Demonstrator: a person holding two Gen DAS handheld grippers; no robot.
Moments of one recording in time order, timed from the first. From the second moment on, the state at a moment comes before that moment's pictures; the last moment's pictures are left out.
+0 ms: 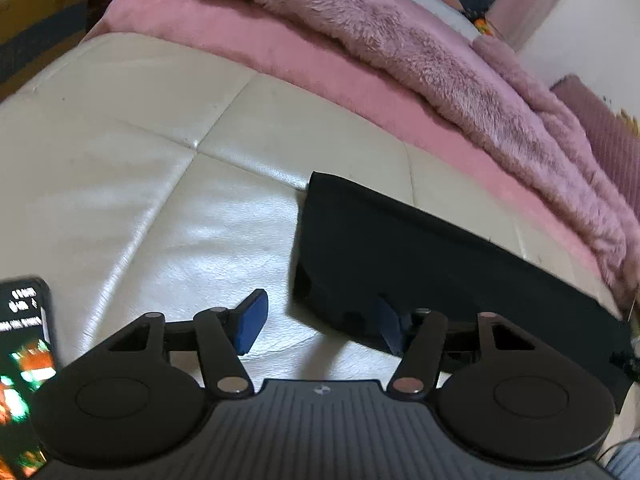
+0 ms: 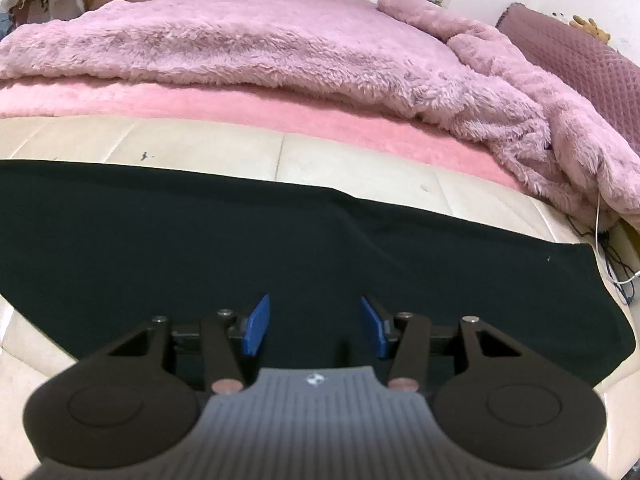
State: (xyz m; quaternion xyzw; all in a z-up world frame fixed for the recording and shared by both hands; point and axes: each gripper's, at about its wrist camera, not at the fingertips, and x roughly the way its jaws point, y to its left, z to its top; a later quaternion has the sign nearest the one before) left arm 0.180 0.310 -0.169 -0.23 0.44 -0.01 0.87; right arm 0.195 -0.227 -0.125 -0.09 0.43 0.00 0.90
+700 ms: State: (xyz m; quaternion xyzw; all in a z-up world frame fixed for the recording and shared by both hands) left arm 0.187 0.261 -0.120 -0.31 0.35 0.05 0.88; right arm 0.186 -0.233 -0.121 -0.06 0.40 0.04 0.91
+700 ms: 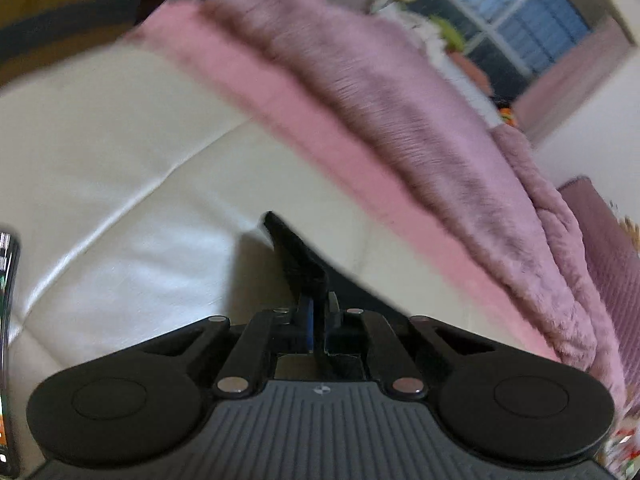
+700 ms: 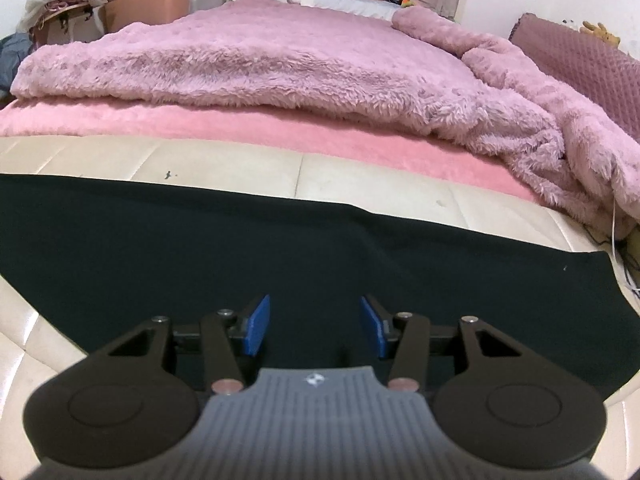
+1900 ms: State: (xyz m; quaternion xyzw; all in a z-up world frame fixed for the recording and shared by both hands) left arm 0.219 -0.081 -0.137 -0.10 0.48 -0.26 0.83; right arm 0.151 -0.281 -0.139 0.10 0.43 0.11 0.89
